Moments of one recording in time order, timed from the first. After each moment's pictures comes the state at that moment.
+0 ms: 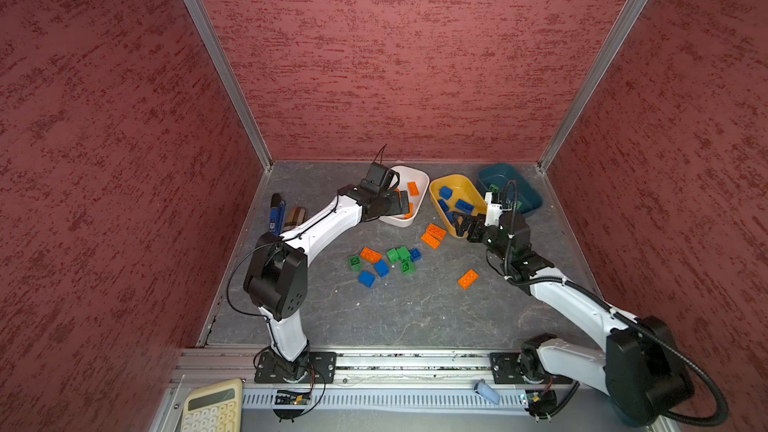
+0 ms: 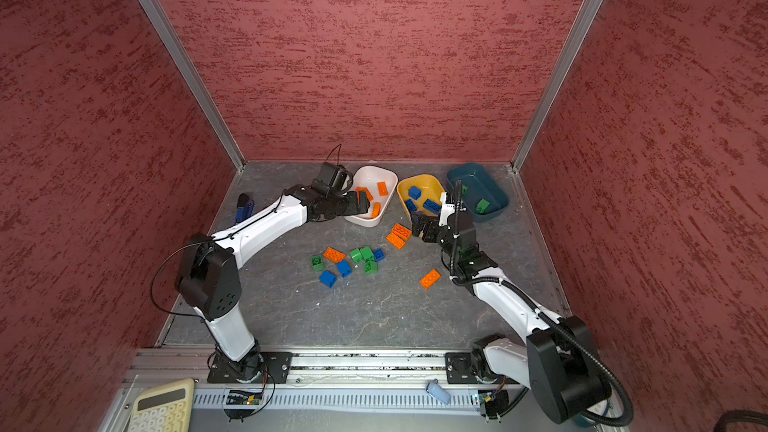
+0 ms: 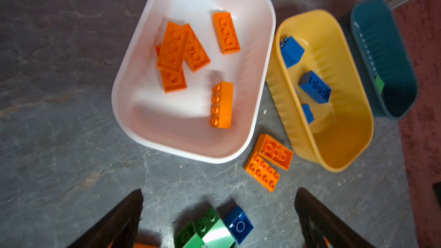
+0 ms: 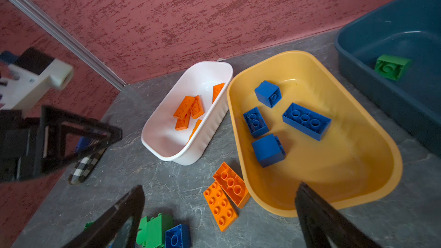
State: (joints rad) left arm -0.53 1.77 1.44 -0.59 0.03 -0.54; right arm 0.34 1.19 0.59 0.27 -0.06 0.46
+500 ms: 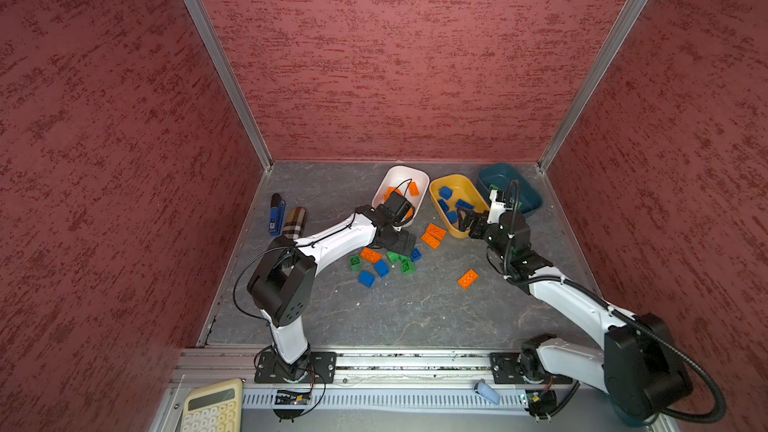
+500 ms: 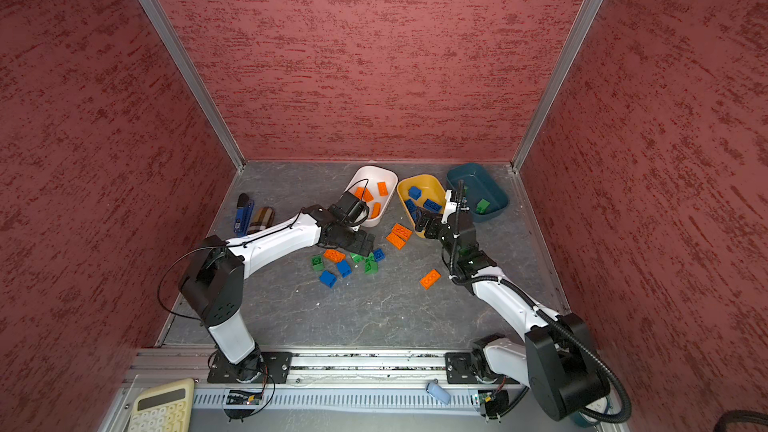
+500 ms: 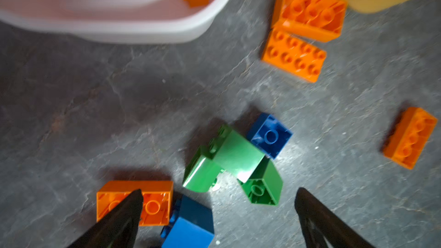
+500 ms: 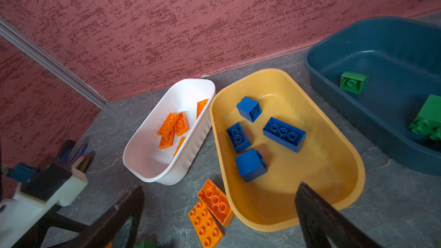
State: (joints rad) left arm -0.67 1.77 1.30 -0.74 -0.01 -0.31; right arm 0.34 1.19 0.59 0.30 0.03 0.46
